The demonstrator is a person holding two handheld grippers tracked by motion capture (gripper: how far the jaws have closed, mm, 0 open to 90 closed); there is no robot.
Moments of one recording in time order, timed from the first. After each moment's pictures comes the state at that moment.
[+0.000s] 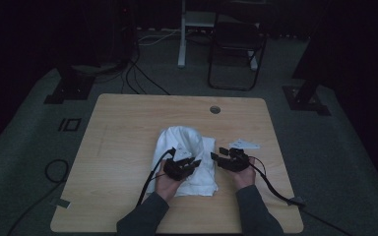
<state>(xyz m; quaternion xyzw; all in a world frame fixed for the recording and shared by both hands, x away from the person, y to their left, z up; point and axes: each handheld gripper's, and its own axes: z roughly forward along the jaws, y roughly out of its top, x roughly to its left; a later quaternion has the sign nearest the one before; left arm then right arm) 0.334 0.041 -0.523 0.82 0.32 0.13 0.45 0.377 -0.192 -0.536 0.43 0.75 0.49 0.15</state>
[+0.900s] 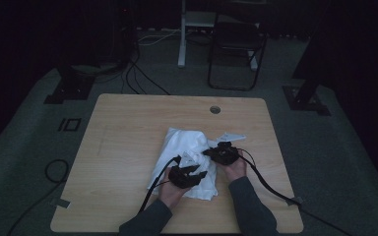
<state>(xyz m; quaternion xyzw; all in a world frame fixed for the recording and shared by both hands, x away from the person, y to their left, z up) 0.316 0.040 -0.515 0.82 0.32 0.11 0.45 0.401 -0.161 -0.531 0.38 0.79 0.47 0.11</state>
